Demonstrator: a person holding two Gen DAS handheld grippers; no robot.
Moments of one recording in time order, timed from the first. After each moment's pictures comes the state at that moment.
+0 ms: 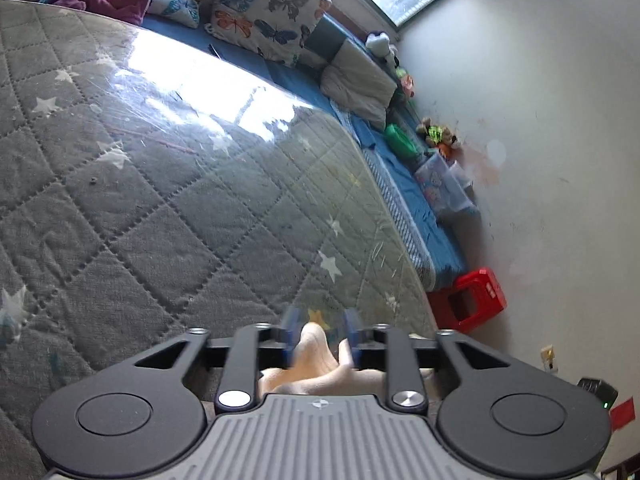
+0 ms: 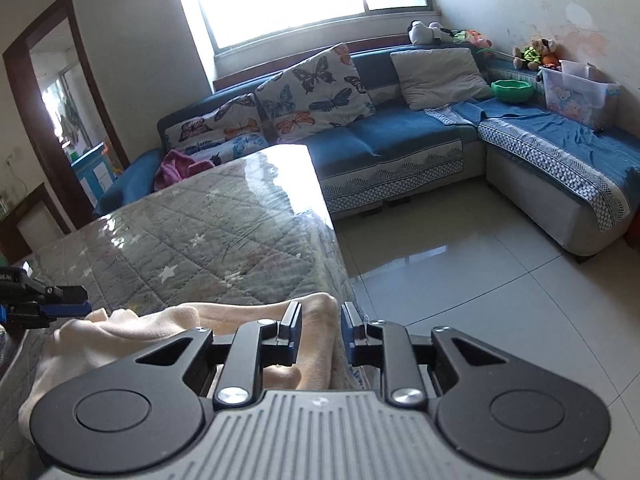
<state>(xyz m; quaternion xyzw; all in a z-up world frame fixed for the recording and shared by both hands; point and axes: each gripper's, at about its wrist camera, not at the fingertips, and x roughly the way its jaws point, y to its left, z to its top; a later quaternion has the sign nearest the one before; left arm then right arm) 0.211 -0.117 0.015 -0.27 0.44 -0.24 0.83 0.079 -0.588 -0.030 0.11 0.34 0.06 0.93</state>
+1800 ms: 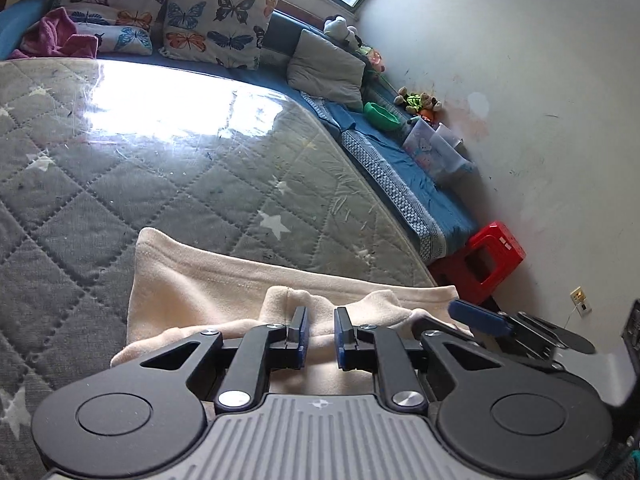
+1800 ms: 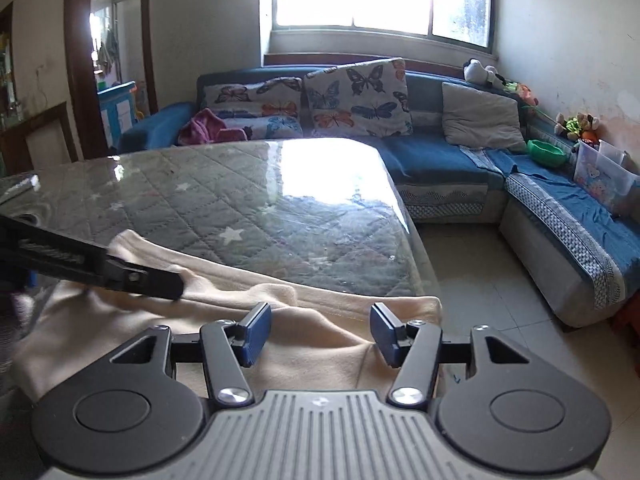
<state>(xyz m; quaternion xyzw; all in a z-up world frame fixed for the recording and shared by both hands) 0.173 -0.181 0.010 -0.17 0.41 -0.26 0.86 0.072 -0.490 -0.022 -0.03 0.32 0.09 0.94</state>
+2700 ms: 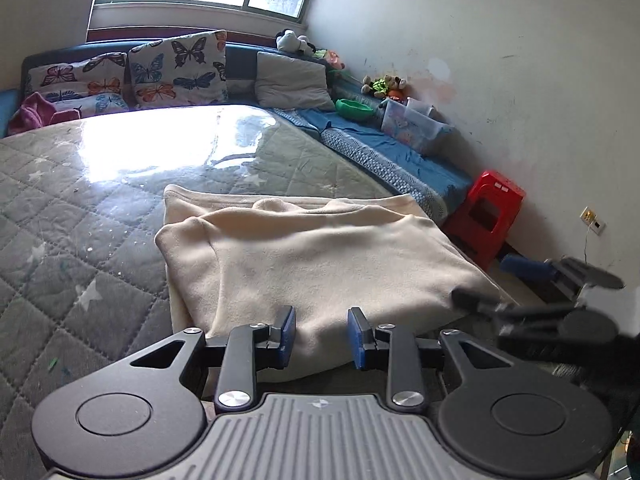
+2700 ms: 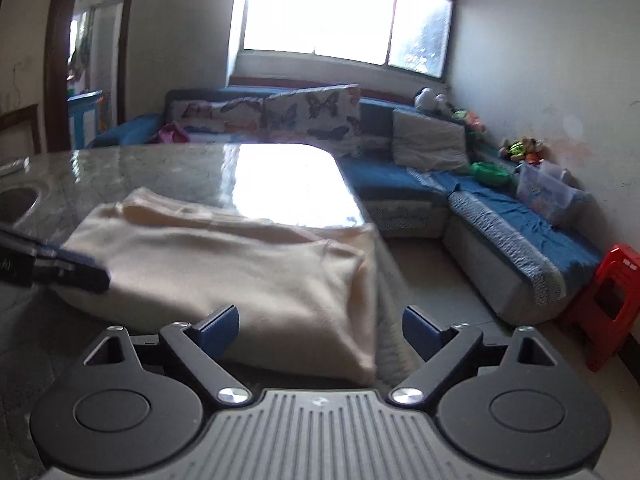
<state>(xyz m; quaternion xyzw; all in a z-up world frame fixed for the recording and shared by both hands) 0.053 -0.180 0.020 -0.05 0.35 -0.28 0.89 -0.043 -0.491 -0.024 -0.06 0.27 0.00 0.96</state>
